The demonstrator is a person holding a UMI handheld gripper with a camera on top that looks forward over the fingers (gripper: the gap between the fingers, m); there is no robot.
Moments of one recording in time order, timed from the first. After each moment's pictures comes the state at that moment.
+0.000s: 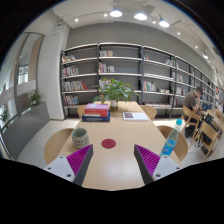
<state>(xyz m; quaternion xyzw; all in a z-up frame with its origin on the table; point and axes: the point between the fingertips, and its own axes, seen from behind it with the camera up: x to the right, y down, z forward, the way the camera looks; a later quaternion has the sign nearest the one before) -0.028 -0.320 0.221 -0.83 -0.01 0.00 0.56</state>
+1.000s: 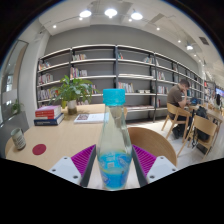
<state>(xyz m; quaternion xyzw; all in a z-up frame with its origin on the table) 0.280 -0.155 0.097 -0.80 0.07 -0.04 0.60</state>
